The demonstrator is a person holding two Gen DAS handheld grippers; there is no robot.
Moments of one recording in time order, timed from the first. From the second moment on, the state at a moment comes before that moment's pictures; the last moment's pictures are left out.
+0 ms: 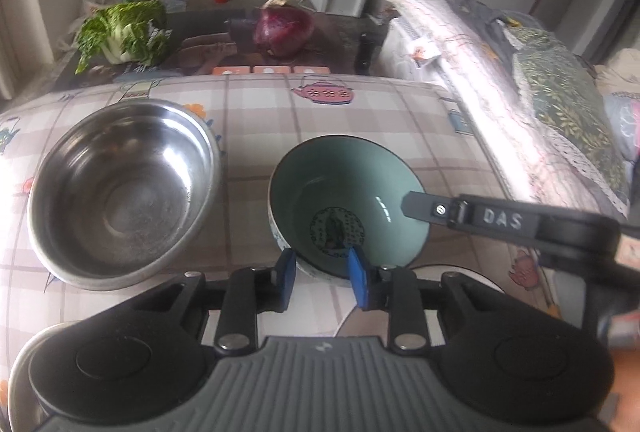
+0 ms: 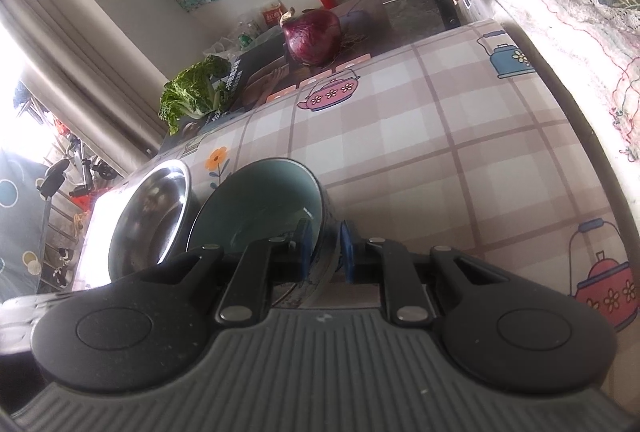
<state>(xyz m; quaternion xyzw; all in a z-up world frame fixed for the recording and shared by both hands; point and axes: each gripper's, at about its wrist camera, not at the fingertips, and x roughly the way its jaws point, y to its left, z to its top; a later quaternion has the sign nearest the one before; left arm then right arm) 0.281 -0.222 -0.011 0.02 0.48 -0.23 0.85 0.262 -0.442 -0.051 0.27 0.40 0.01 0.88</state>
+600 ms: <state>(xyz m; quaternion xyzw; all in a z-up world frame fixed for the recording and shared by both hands) 0.306 -0.222 -0.017 0.04 0.48 -0.18 0.86 0.271 -0.442 -0.057 0.28 0.40 0.00 0.87</state>
